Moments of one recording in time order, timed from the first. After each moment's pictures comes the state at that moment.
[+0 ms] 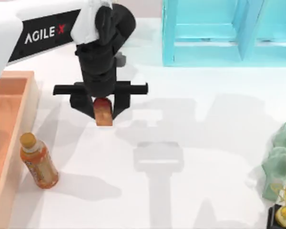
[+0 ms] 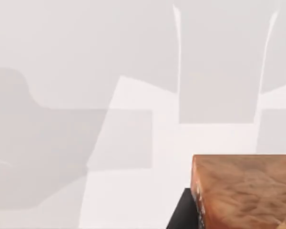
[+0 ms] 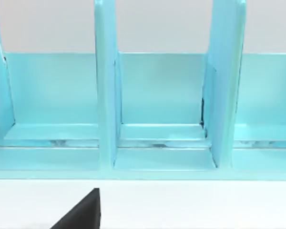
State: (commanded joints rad) left arm -0.49 2.20 1.73 -1.11 0.00 -0.46; right arm 0.00 0.00 0.00 0.00 0.00 0.00
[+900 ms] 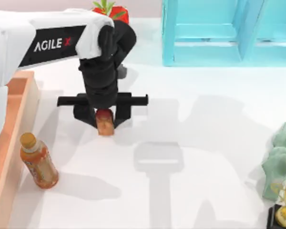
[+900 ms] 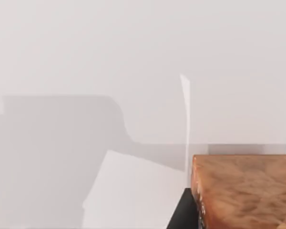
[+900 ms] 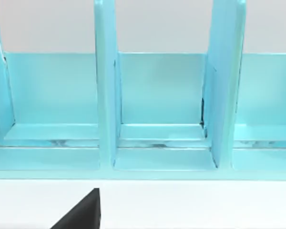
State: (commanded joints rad) left arm -0.49 2.23 1.66 -1.00 0.00 -0.46; right arm 0.00 0.00 0.00 0.00 0.00 0.00
